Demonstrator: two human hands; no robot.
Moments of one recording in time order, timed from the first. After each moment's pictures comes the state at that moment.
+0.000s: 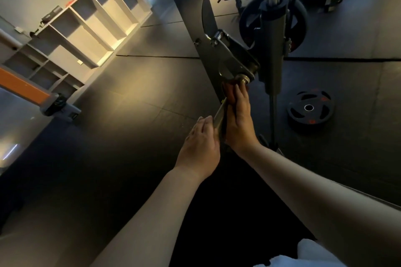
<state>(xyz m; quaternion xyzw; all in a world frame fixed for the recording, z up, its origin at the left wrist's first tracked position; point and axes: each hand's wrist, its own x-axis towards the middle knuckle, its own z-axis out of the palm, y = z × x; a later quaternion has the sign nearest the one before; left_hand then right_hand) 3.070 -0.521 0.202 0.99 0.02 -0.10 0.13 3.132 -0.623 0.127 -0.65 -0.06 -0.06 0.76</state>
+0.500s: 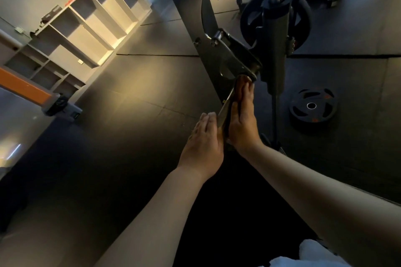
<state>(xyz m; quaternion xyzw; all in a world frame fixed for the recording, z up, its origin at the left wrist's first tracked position) 3.080 -0.521 0.202 0.99 0.00 -0.11 0.13 3.138 -0.626 0.137 -0.62 -0.01 -0.02 0.79</state>
